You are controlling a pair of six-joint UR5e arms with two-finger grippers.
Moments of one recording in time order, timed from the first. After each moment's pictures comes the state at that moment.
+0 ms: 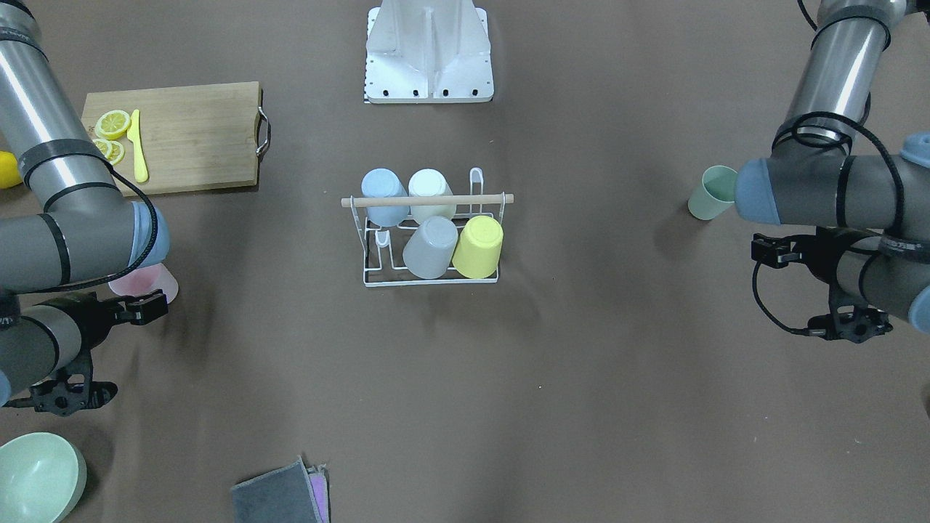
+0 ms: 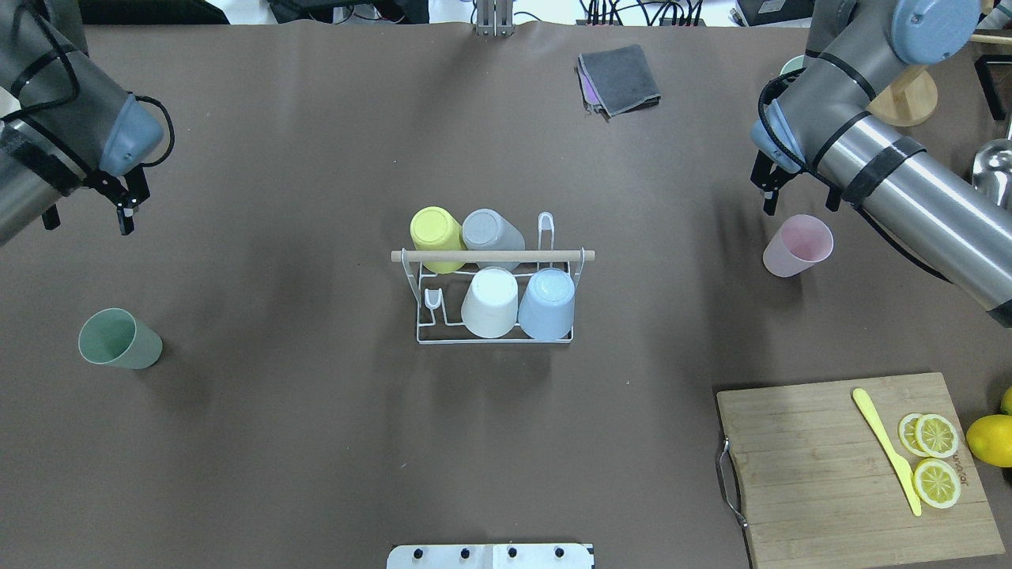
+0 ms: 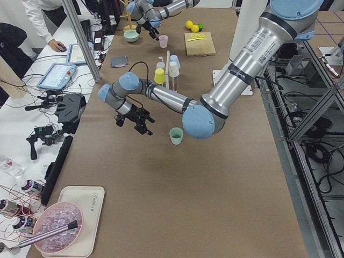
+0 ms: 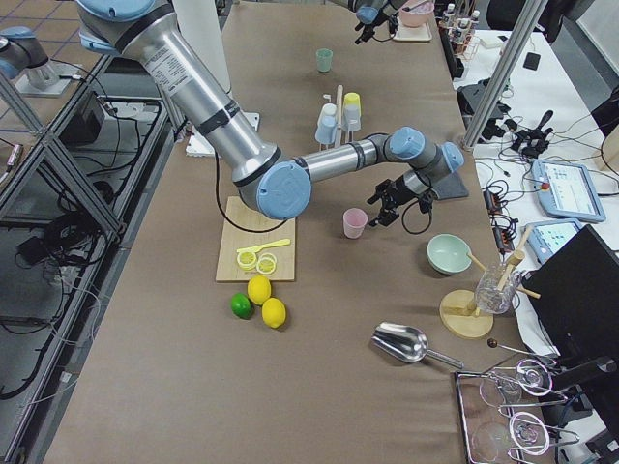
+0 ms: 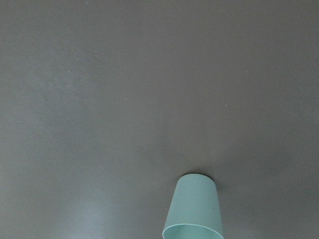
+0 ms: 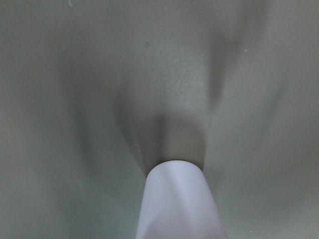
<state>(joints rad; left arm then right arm) -1.09 -2.20 -1.27 -0.68 -2.36 0.03 1.05 -0.84 1.09 -2.23 2.42 0.02</state>
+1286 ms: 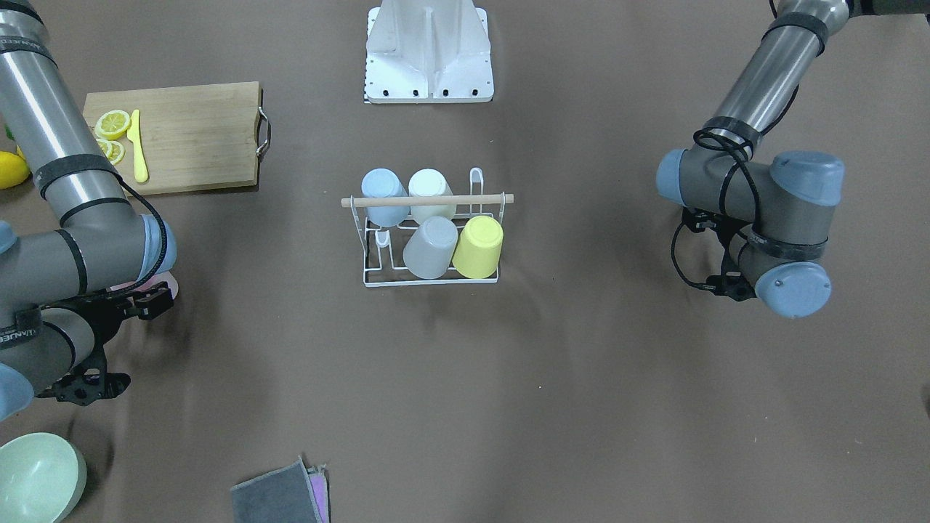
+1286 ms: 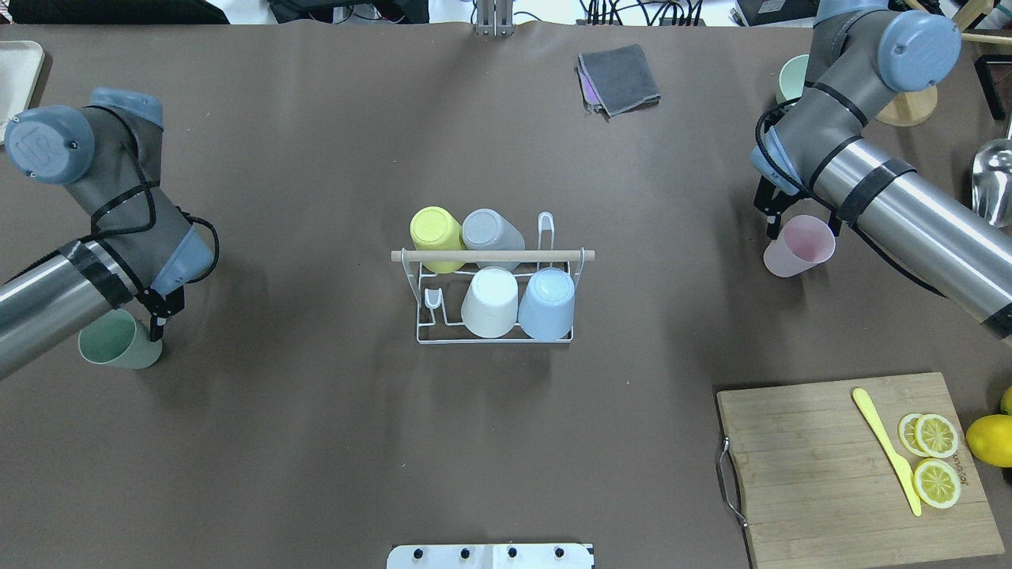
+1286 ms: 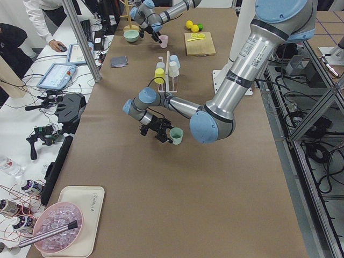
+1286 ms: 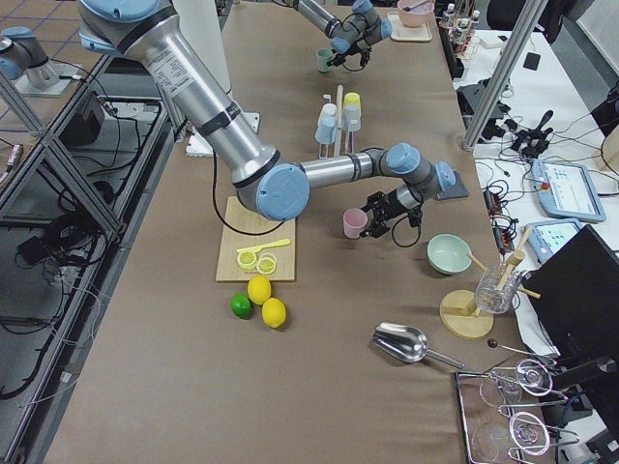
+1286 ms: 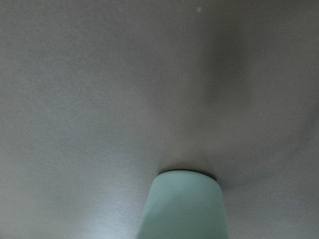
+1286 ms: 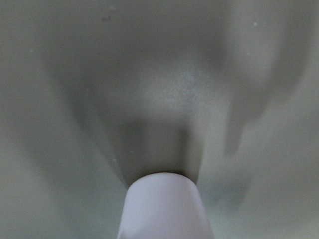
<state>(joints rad) -0.88 -2.10 -1.27 -0.70 -2.36 0.06 1.03 -0.85 1.01 -2.22 2.45 -0.02</state>
